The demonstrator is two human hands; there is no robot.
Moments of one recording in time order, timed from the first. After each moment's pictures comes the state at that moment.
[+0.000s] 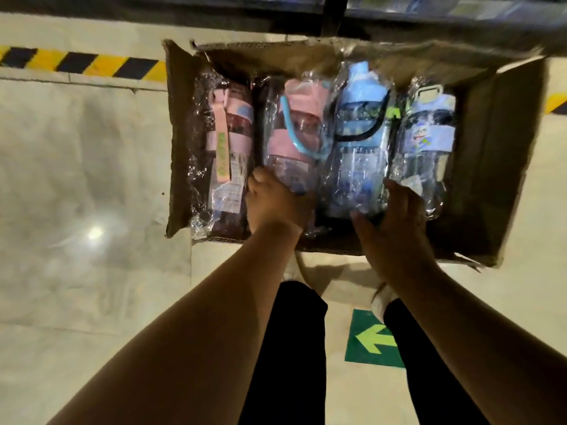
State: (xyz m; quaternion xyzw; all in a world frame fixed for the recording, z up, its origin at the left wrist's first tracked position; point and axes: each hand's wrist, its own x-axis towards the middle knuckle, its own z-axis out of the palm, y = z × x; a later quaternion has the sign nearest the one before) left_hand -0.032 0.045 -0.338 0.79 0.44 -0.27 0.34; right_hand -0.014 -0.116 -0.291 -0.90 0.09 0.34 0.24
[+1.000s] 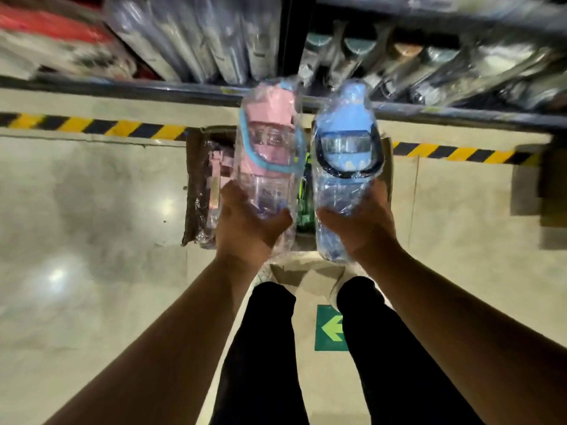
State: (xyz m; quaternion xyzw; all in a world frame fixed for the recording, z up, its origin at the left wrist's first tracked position) left_hand -0.024 0.056 -0.127 0.77 0.37 -0.11 0.51; right_hand 0.032 -0.116 -0.119 -0.83 0.17 0.25 0.46
